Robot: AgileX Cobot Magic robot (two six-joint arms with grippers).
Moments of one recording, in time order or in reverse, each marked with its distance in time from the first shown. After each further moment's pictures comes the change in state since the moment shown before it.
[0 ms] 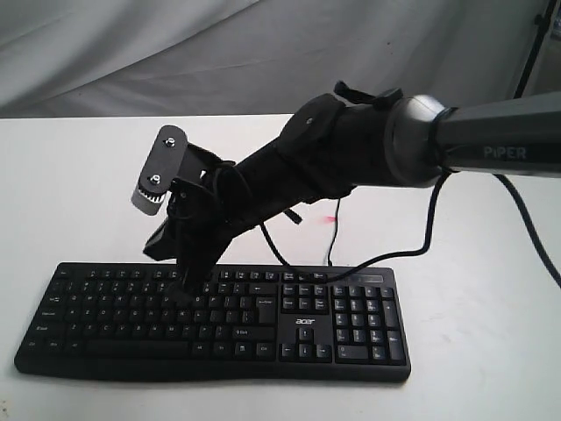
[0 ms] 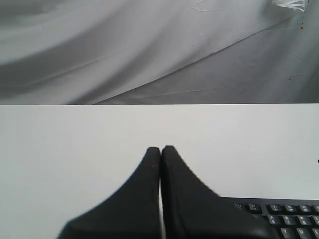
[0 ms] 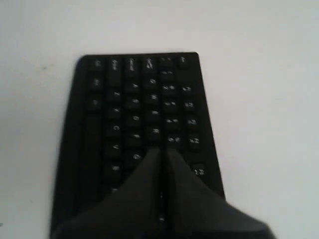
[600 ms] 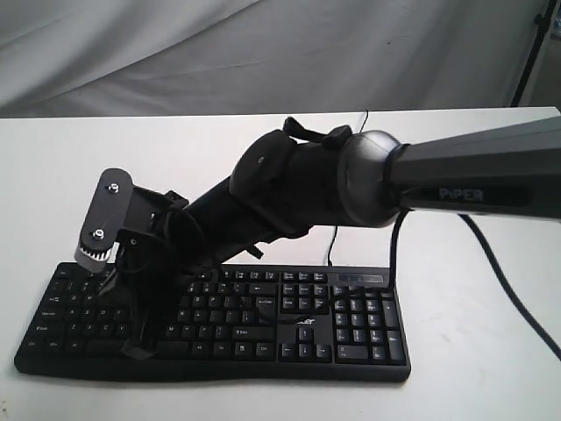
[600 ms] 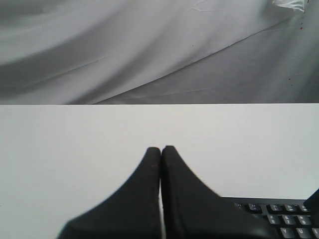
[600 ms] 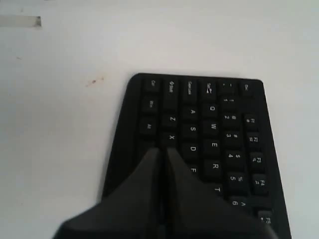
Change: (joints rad) left arm 0.000 0.000 0.000 0.000 0.000 0.000; right arm 0.124 0.028 0.000 0.038 -0.041 -0.039
